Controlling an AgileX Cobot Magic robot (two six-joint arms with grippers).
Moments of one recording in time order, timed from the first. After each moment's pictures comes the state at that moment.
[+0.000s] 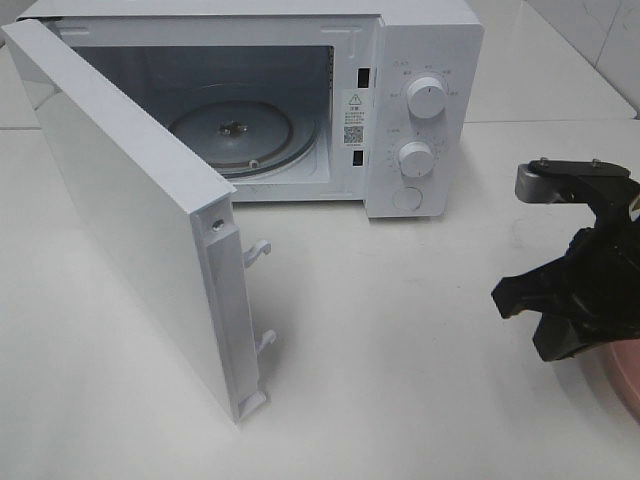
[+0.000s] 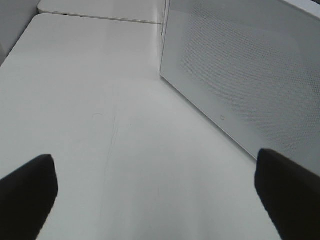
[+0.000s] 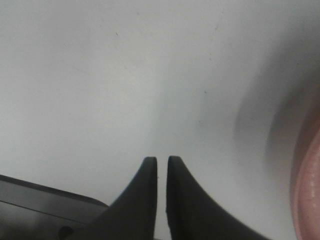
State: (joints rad) left arm 0.04 -0.01 -0.50 -0.13 1.04 0.00; right arm 0.29 1.41 -0.67 0.15 0.67 0.12
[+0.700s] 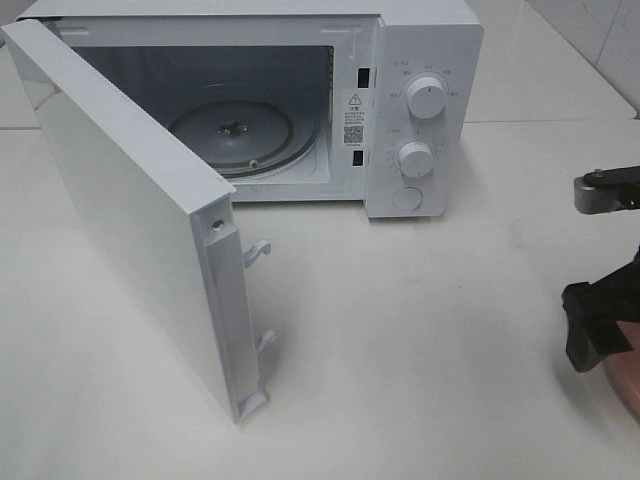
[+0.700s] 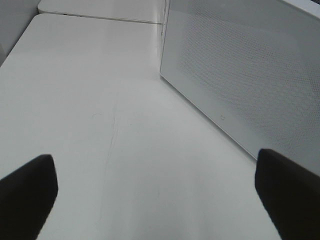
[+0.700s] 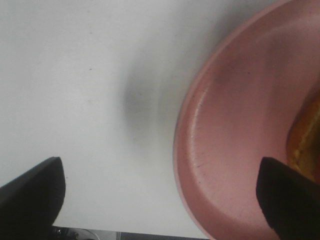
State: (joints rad) left arm 0.04 -0.01 -0.50 -0.13 1.04 0.00; right arm 0.16 1.40 -0.67 -0.09 0.75 0.19
